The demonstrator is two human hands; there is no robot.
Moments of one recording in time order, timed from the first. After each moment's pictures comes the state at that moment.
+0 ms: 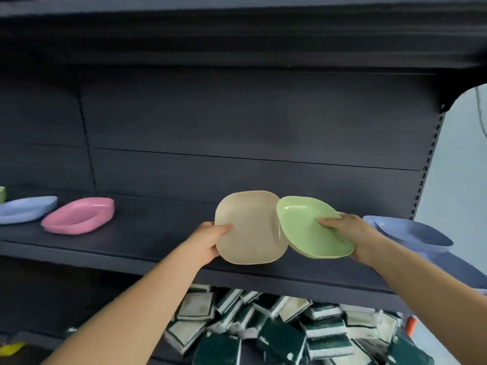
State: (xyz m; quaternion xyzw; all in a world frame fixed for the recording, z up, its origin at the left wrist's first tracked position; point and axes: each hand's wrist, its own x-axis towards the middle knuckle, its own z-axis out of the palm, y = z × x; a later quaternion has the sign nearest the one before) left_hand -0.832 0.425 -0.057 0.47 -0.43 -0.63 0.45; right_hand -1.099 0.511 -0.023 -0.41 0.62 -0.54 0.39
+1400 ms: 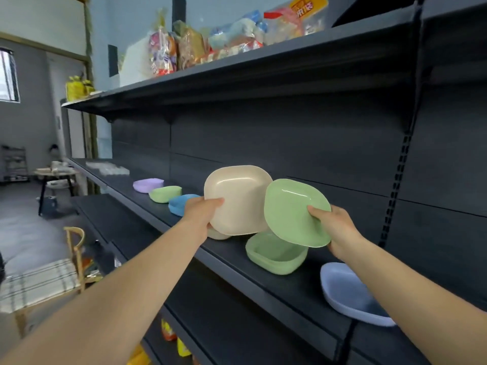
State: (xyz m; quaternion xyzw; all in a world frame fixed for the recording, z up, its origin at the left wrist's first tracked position) left_hand -0.029 0.206 0.014 0.56 -0.29 -0.34 0.70; right_hand -0.264 0.139 0.014 -0.55 0.43 -0.53 0.48
